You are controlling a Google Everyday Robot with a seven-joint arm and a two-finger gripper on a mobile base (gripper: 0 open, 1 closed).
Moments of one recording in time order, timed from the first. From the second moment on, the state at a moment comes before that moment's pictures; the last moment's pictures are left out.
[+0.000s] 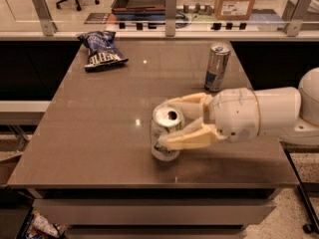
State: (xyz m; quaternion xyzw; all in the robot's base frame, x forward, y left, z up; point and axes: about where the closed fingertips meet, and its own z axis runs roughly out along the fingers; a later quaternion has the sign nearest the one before) arm 0.413 -0.024 0.917 -0.56 0.55 0.39 0.49
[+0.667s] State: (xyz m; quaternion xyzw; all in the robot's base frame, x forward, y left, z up) arm 0.496 0.003 0.953 -0.52 0.58 0.35 0.52
